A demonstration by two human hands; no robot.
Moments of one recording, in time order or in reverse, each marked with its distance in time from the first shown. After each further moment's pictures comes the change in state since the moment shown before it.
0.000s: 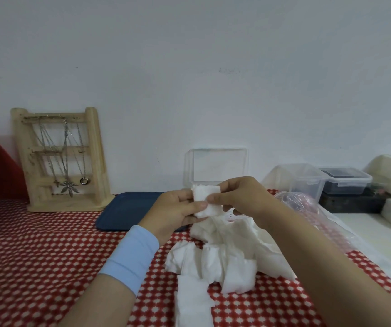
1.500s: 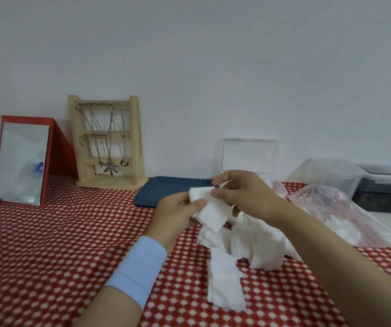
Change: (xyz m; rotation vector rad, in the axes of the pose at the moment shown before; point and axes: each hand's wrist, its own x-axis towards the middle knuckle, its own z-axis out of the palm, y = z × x) left_hand -0.065 -0.025 -0.030 -0.010 0.321 0.068; right_hand -0.016 -0.004 0.051 -0.082 -0.159 -0.222
